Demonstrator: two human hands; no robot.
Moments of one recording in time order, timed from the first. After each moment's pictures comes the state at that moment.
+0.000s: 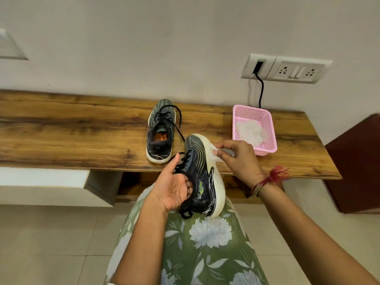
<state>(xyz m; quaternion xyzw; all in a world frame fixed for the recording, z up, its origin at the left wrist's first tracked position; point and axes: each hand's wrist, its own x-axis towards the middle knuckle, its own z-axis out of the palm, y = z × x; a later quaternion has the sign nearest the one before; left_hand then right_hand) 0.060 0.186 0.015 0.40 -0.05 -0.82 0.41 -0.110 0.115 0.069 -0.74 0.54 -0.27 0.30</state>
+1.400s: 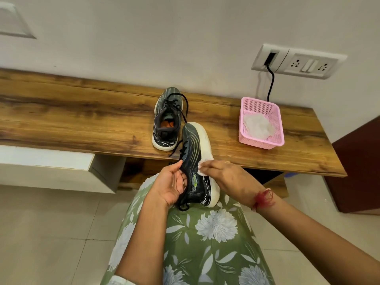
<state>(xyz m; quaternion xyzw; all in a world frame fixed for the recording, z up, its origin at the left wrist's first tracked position) 0.067 0.201 -0.025 0.41 0.00 -0.77 0.50 -0.111 0.159 0.022 -0.95 0.27 -0.07 0.11</state>
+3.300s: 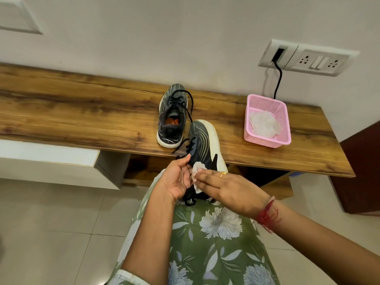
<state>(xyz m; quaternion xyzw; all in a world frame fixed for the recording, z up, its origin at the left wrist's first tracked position) 0.065 0.198 -0.006 0.43 -0.01 -0.77 0.48 -0.105 0.185 0.030 -0.99 0.14 -0.02 -0.03</state>
